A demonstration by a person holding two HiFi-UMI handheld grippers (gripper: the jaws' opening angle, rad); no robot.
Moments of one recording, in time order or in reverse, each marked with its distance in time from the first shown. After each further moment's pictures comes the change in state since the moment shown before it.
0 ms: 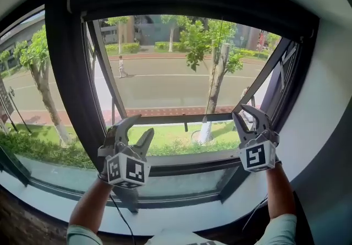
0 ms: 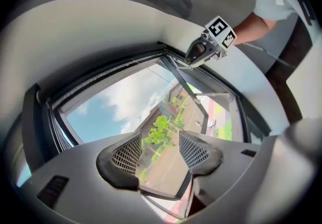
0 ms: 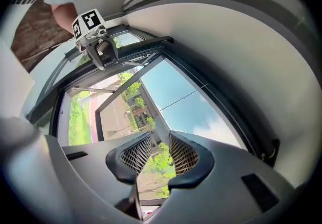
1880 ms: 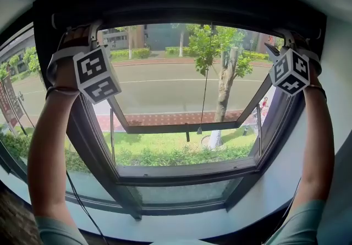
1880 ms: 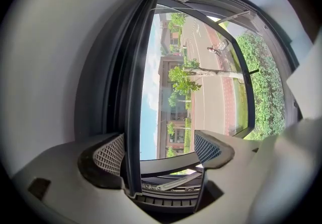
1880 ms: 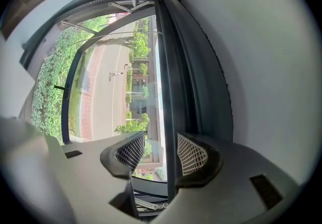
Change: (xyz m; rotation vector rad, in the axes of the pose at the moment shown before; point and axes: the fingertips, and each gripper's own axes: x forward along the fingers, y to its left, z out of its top) left arm 0.074 0.271 0.062 0.618 0.534 0.279; right arm 0.105 -0.256 -0.042 -0.475 0.309 -0.090
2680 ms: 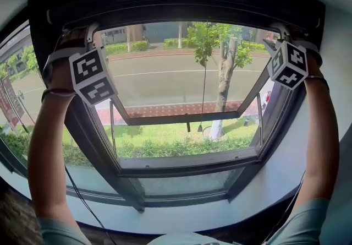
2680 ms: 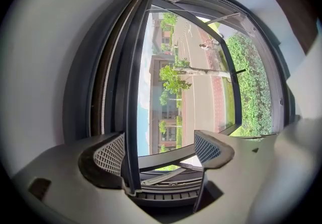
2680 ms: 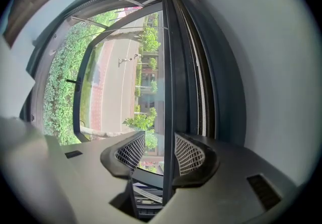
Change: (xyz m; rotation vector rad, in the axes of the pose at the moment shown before) left arm -0.011 -0.031 -0.004 0.038 0.012 -0.111; right arm -0.004 0.028 -0.003 -0.077 0.062 0.109
